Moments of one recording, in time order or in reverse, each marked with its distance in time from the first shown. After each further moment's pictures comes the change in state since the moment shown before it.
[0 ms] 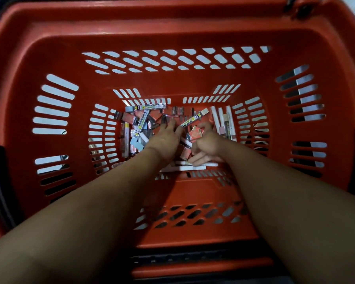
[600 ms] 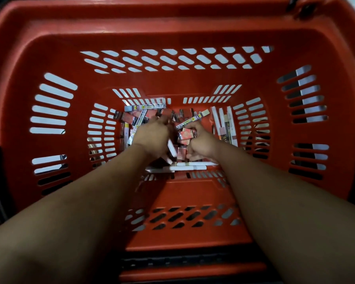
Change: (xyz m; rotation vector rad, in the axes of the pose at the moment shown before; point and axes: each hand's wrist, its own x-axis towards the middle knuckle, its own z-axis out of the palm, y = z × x) left_hand -0.012 -0.023 -0.019 0.060 0.123 -0.003; right_hand 0.016 0.000 0.011 -0.035 0.011 -0.093
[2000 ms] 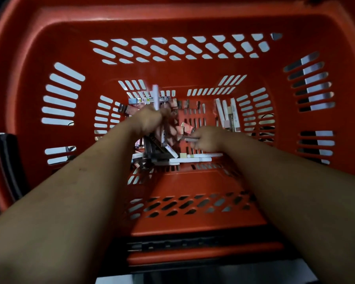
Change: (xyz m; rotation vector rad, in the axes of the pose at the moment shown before) left_hand -0.003 -0.035 -0.030 -1.097 -0.192 -0.389; right_hand -0.006 -0.010 -0.007 -0.945 -0.124 -0.185
